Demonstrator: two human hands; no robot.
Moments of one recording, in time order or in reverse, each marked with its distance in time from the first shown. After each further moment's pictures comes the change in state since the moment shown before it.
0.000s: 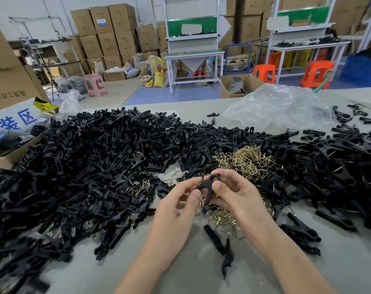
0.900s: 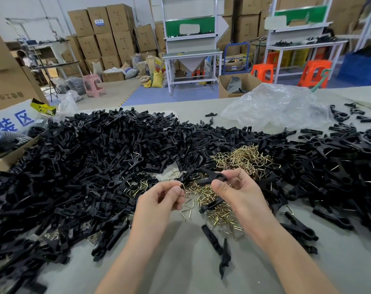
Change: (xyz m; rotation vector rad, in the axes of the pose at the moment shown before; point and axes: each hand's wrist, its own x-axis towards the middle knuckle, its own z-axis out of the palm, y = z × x) left_hand 0.015 -0.009 -0.020 -0.189 0.144 -0.263; right_hand 0.004 0.007 -0.014 -0.111 0.143 0.029
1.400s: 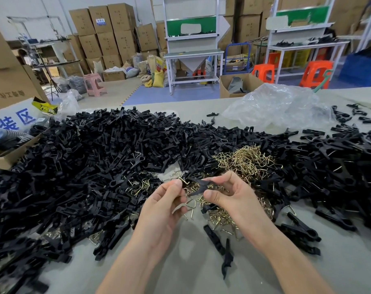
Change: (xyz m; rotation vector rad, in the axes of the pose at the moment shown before) left_hand -0.005 0.008 0.009 -0.521 -0.083 -0.253; right_hand -0.005 -0.004 0.010 -0.154 -0.149 -0.043
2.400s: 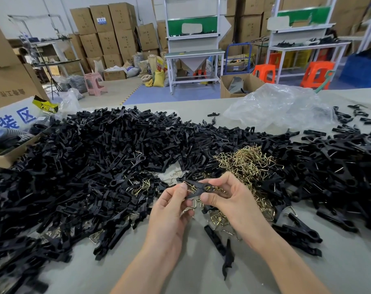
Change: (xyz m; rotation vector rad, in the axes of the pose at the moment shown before) left_hand -0.005 -0.015 0.017 -0.113 0.119 -0.015; right_hand 0.000 0.001 0.007 0.031 -0.008 -0.013
